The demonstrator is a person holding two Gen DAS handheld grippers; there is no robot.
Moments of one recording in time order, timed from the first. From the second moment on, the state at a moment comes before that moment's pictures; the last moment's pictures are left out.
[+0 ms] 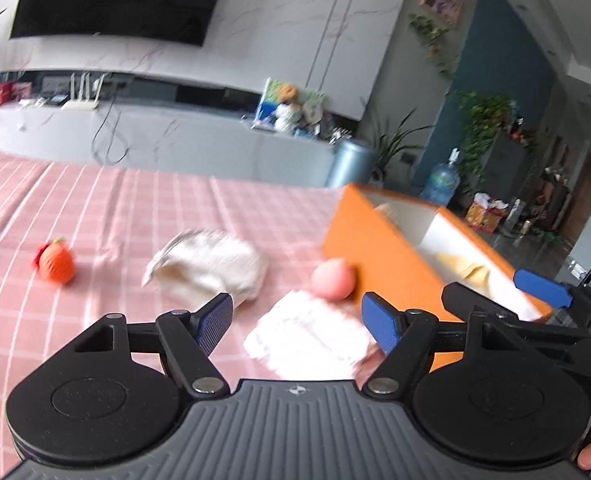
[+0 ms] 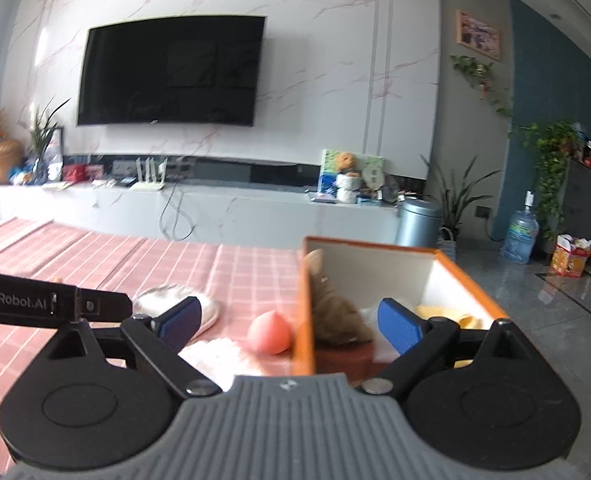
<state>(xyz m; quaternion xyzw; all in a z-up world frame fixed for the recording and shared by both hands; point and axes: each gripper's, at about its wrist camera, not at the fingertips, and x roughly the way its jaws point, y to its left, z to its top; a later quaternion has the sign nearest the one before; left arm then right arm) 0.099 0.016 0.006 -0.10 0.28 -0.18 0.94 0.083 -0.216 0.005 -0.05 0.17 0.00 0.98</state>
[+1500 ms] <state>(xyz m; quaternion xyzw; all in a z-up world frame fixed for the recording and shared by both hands) 0.190 0.055 -0.059 -0.15 0.38 -0.08 0.91 0.225 -0.149 -0.100 -0.05 0.34 0.05 0.94</state>
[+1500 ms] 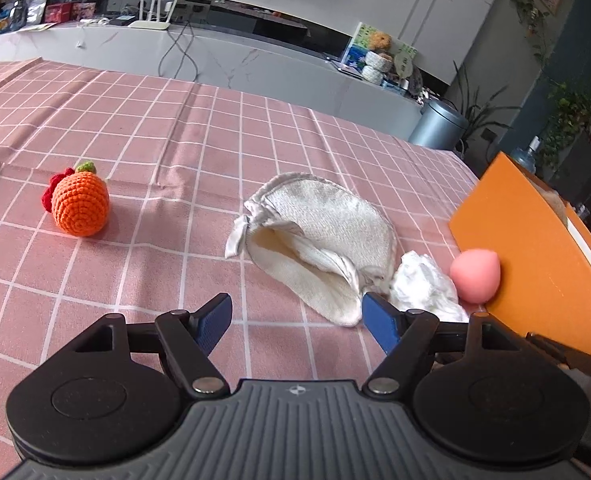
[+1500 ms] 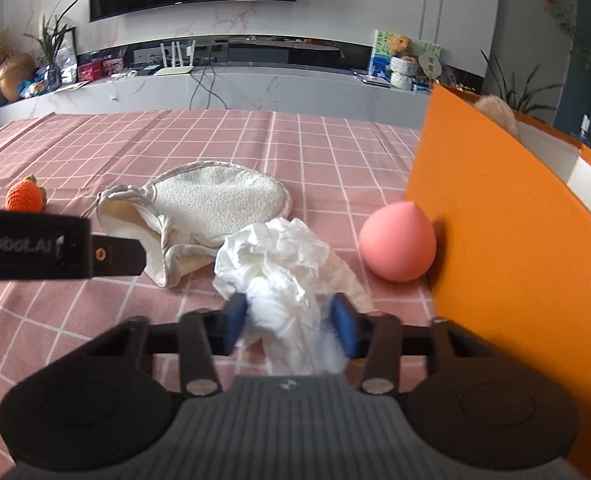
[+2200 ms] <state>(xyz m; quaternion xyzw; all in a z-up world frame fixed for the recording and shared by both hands) 0.247 0.036 -0.067 -0.12 0.37 -0.06 0.92 0.268 -0.133 -0.100 -0.04 0.33 0.09 0.94</state>
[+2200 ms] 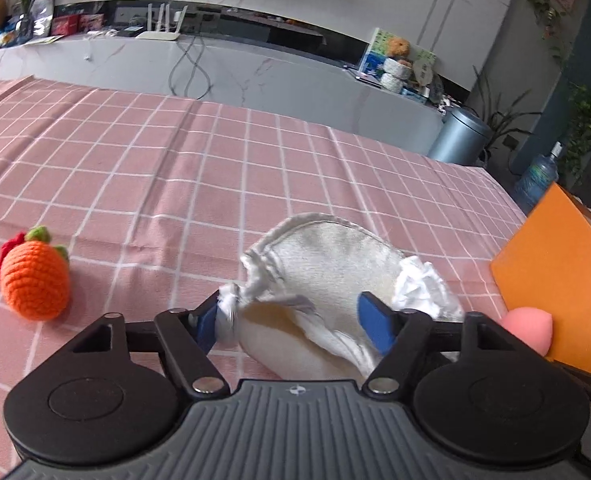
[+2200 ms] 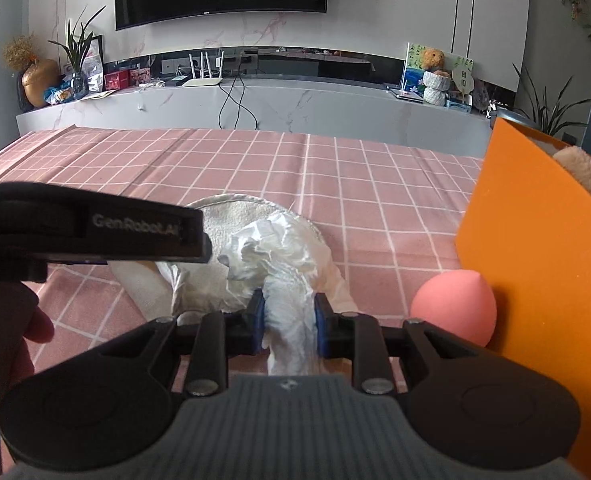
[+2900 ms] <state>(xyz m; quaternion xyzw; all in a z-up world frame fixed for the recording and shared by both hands) 0.185 0.036 -0.030 -0.08 0.33 -0.04 0.94 0.222 -0.146 -0.066 -0.05 0.31 0.09 0.95</state>
